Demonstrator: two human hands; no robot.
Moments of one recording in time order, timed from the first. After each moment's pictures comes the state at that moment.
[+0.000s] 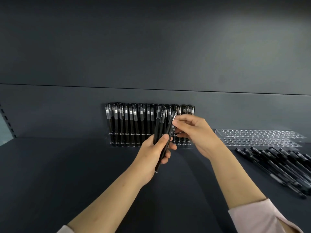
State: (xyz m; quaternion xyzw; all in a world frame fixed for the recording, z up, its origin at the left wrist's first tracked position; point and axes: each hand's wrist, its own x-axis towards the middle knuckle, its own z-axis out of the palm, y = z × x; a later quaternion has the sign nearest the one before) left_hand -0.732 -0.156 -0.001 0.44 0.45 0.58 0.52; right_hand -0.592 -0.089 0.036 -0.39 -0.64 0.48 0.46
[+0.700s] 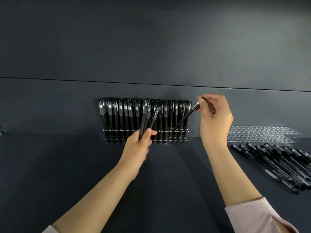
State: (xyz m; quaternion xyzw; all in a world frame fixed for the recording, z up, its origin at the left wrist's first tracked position) left_hand -0.755 -0.147 -0.013 0.45 0.54 0.58 0.41; right_hand -0.581 -0.088 0.043 -0.41 -0.55 0.17 0.71
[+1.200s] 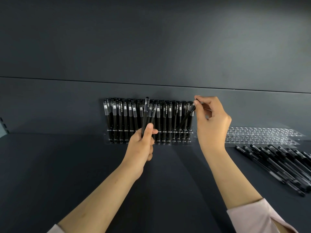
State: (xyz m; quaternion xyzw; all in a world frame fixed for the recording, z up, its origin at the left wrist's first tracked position) left_hand -0.756 -0.149 -0.005 0.41 0.51 0.61 0.46; right_hand -0.597 -0.096 0.039 -0.38 -0.61 0.09 0.69
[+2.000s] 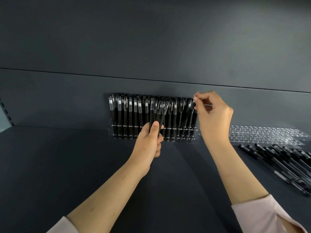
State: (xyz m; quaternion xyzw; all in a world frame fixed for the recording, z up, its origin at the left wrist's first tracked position) left_hand -0.752 -0.150 -0.007 0.42 0.47 0.61 0.48; right_hand -0.601 -0.087 0.045 -0.40 -0.65 0.07 0.64
